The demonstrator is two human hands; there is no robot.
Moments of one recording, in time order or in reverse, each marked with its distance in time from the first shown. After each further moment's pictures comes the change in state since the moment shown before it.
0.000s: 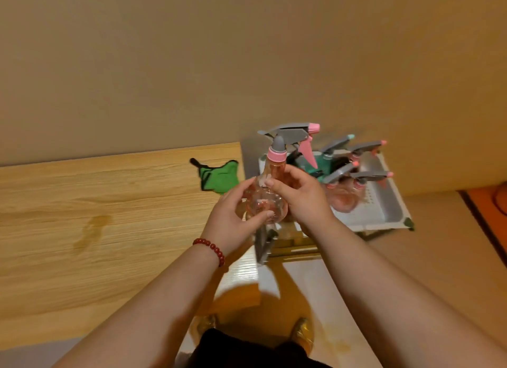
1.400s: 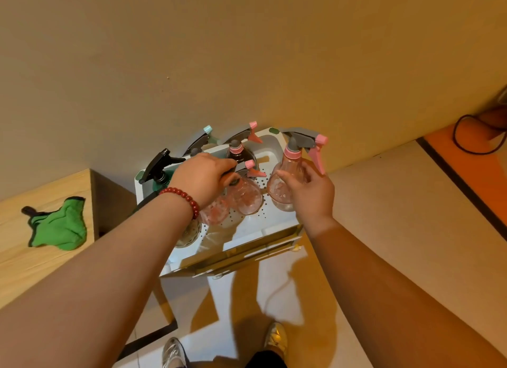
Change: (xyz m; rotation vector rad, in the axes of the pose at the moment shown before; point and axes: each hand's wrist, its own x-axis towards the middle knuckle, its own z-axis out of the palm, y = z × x) left_hand 0.163 0.102 0.224 0.912 -0.319 0.485; right_hand 0.060 0.154 -0.281 0.031 0.604 0.101
